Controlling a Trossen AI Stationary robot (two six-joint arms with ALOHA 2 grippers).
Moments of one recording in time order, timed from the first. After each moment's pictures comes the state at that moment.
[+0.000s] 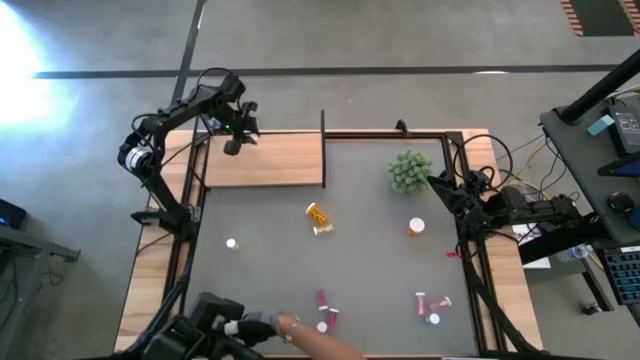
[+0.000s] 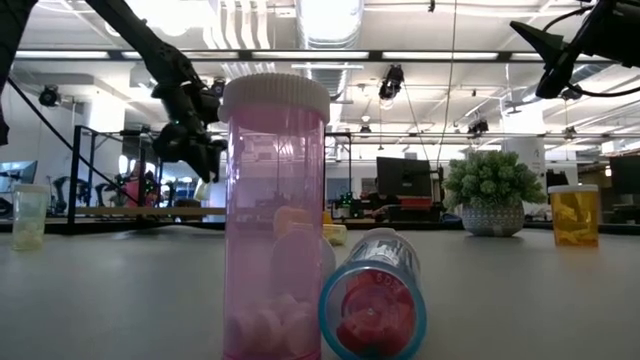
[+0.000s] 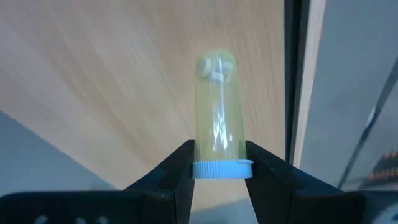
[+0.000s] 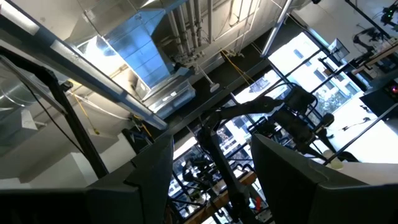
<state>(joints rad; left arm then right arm) 1.11 1.68 1.30 -0.89 0.40 -1.77 0.10 0.05 0.01 0.57 0.31 0.51</state>
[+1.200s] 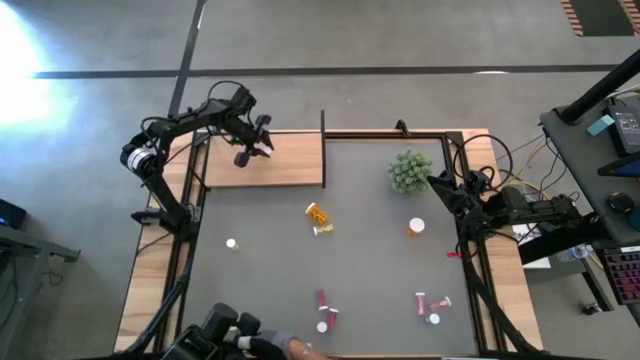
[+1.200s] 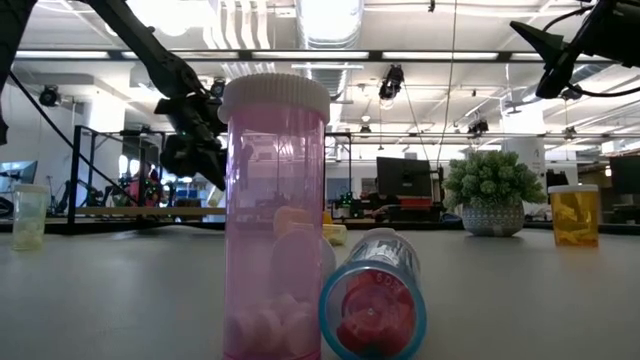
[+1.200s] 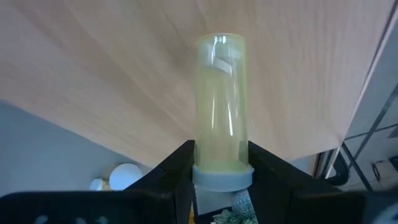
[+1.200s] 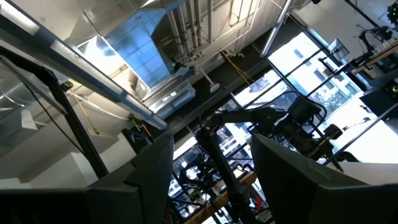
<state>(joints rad) 1.03 1.68 1.17 -0.72 0.56 -1.75 0.10 0.05 0.01 0.57 0.31 0.51</state>
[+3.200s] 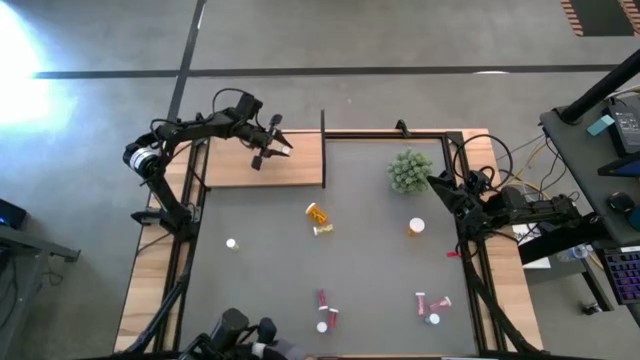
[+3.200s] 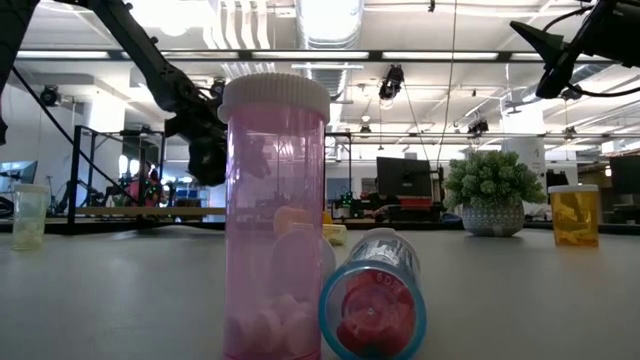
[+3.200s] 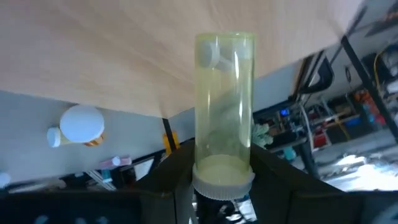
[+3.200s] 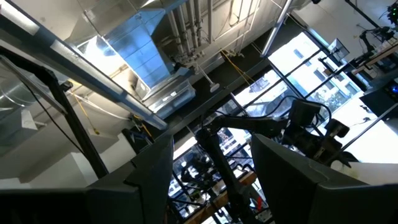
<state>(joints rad) 0.97 1.69 1.03 -0.25 0.86 -1.87 0.10 0.05 0.01 0.57 0.31 0.51</state>
